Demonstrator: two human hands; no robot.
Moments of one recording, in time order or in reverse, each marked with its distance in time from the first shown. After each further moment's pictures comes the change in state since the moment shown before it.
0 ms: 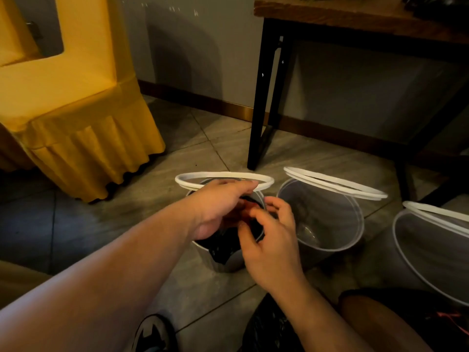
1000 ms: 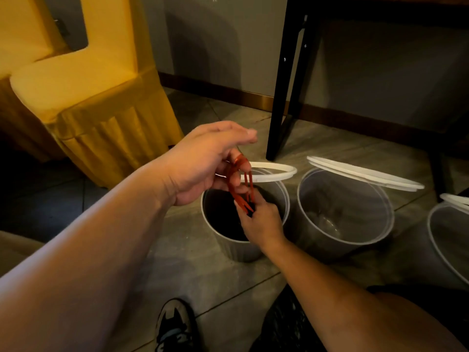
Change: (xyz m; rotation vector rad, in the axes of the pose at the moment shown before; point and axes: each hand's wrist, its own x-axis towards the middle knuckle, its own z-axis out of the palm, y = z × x) left_hand -0.043 0.035 -0.054 0.082 -0.048 0.354; right_hand 0.033 0.059 0.106 0.056 -0.221 0.094
